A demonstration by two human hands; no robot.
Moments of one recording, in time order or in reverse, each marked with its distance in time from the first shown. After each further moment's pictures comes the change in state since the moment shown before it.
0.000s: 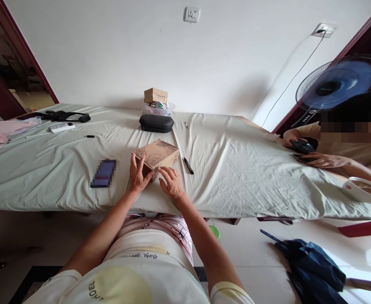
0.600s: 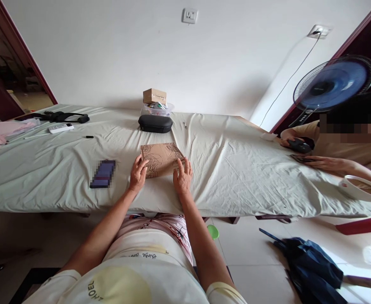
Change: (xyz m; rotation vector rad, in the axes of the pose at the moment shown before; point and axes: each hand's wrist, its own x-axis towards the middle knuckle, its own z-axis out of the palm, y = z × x) left_hand 0.001 -0.008 0.003 -0.109 -0.032 -0.019; right_hand -0.013 0.035 0.006 -0.123 0.238 0.532
